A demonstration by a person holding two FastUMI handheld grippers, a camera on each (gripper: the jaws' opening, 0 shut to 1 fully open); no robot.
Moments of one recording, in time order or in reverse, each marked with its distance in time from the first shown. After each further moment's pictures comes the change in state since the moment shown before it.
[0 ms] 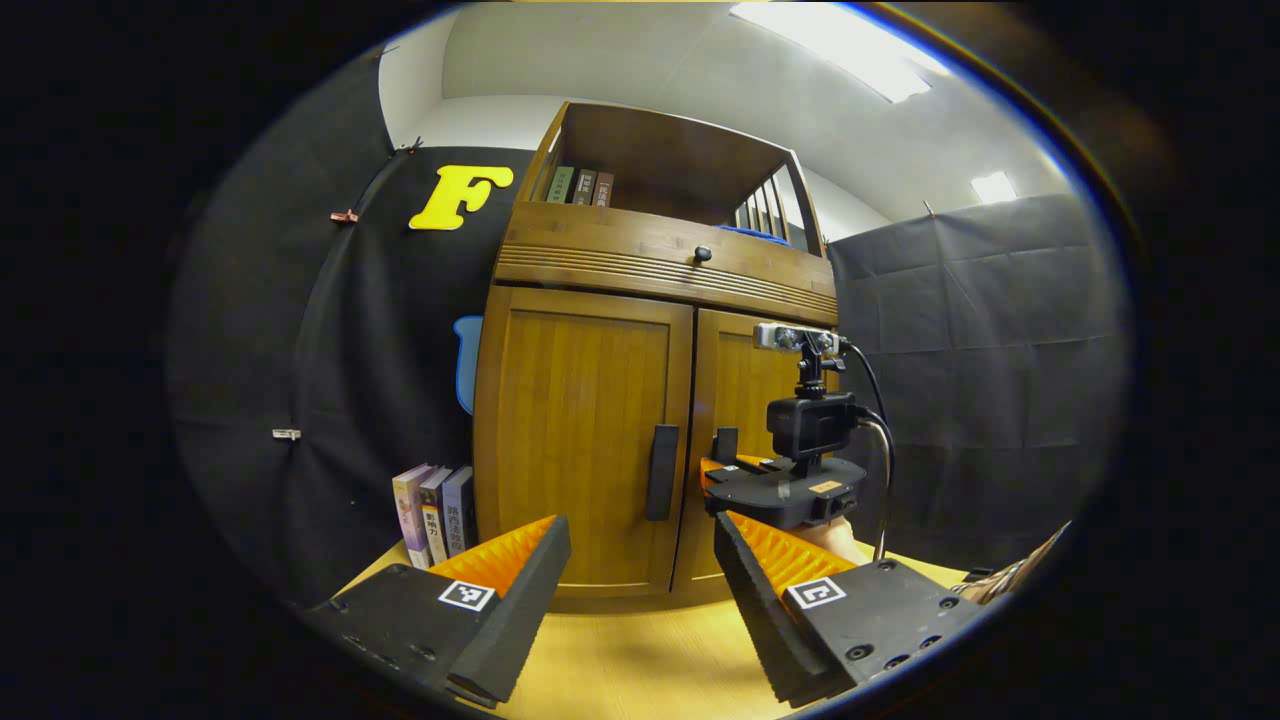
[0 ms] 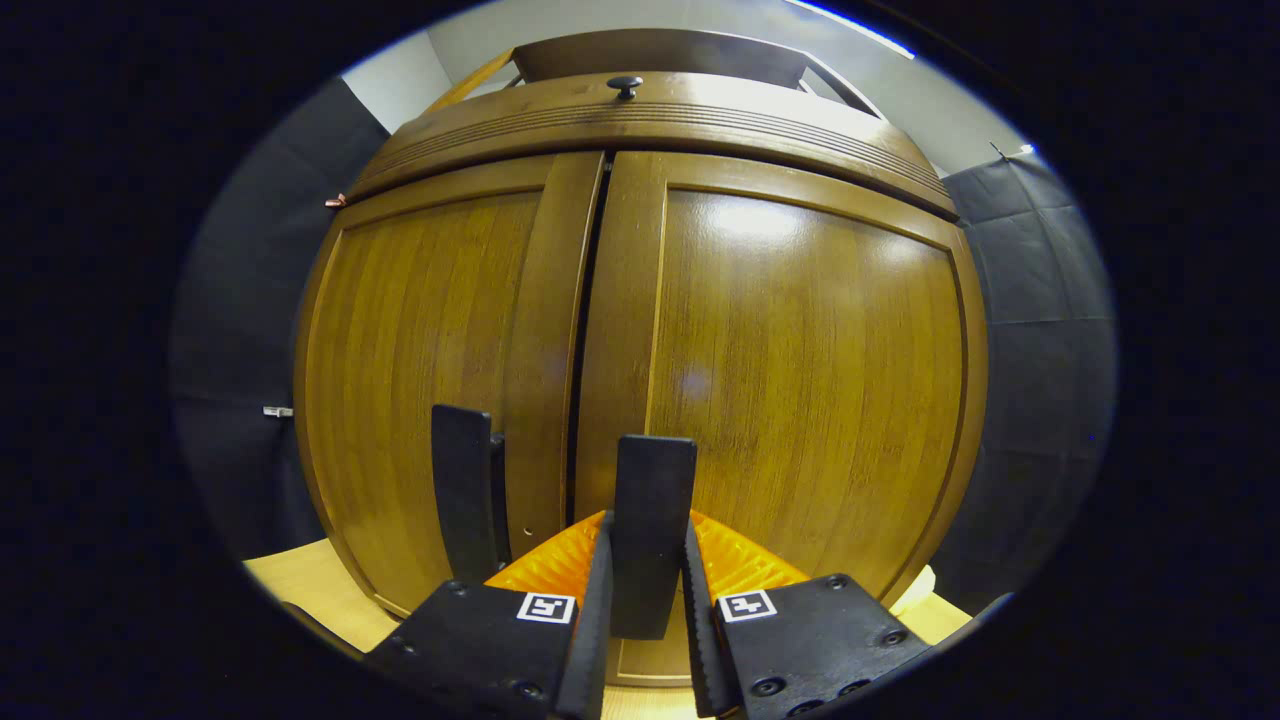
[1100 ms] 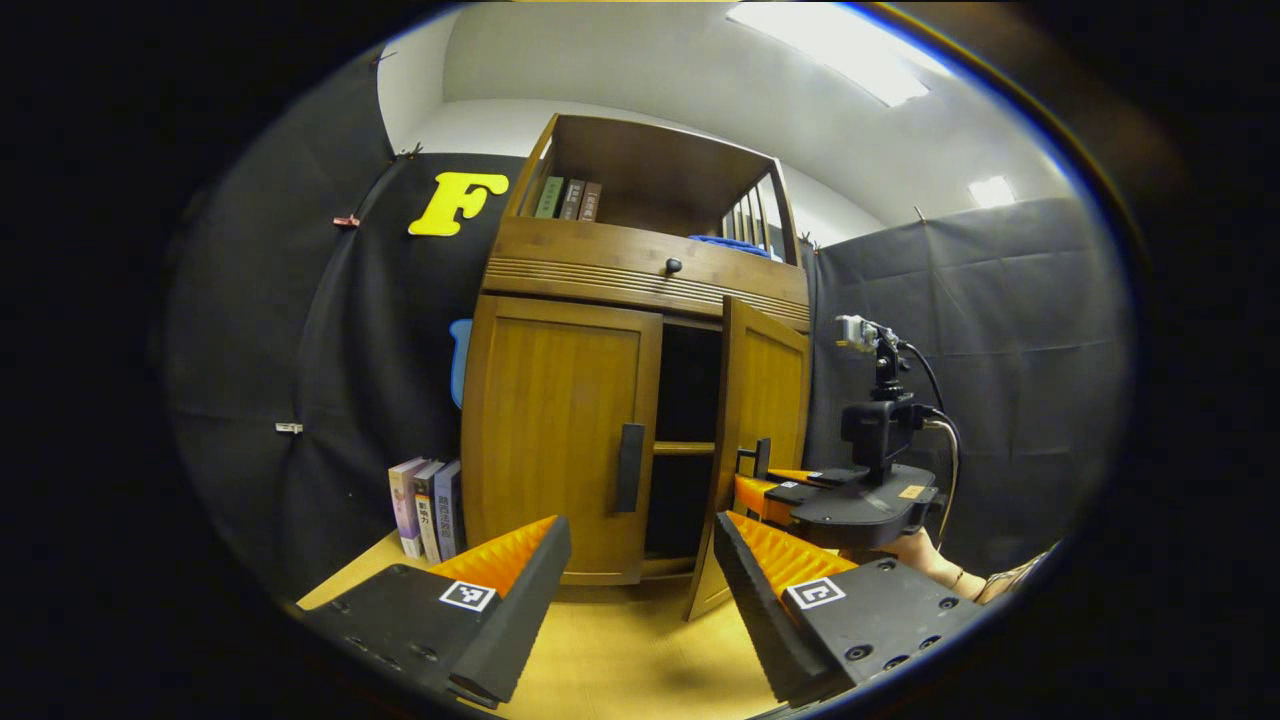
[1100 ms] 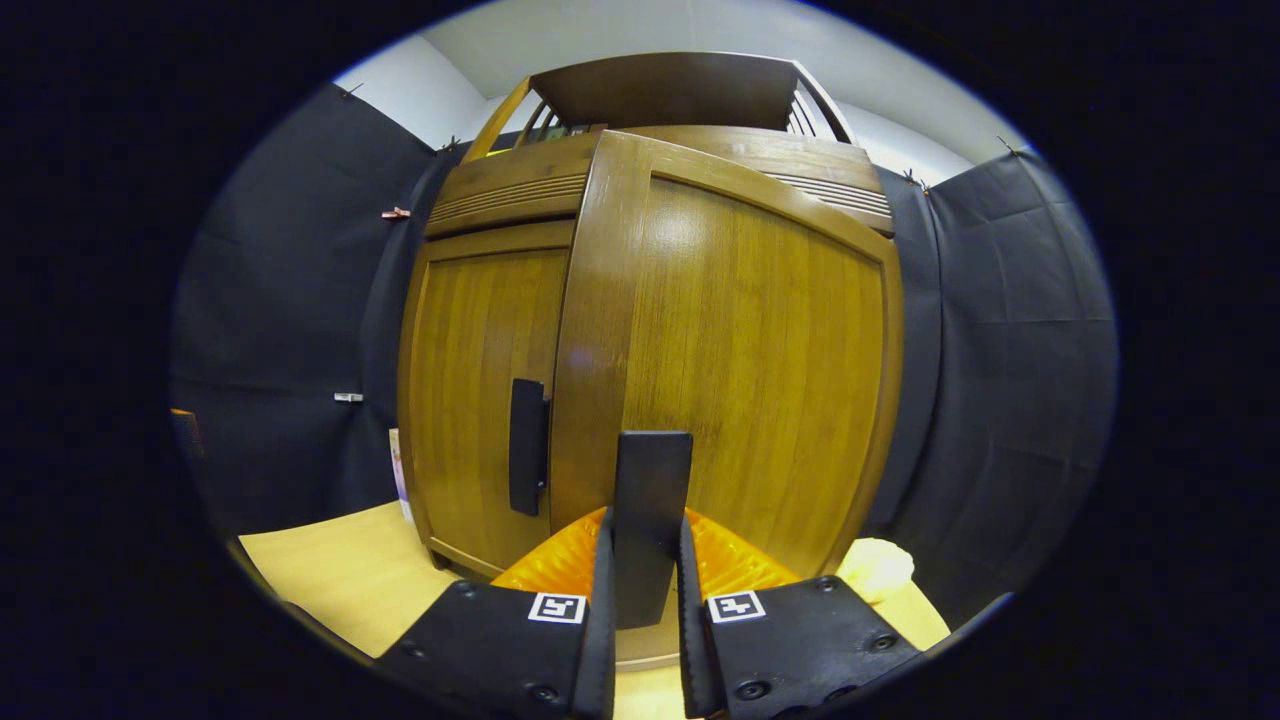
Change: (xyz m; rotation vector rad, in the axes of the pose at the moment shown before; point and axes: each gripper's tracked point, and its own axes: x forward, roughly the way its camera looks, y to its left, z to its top) left arm -0.036 -0.055 0.007 -0.013 -0.014 -0.027; right arm -0.134 -0.042 0.009 -0.015 0.033 0.163
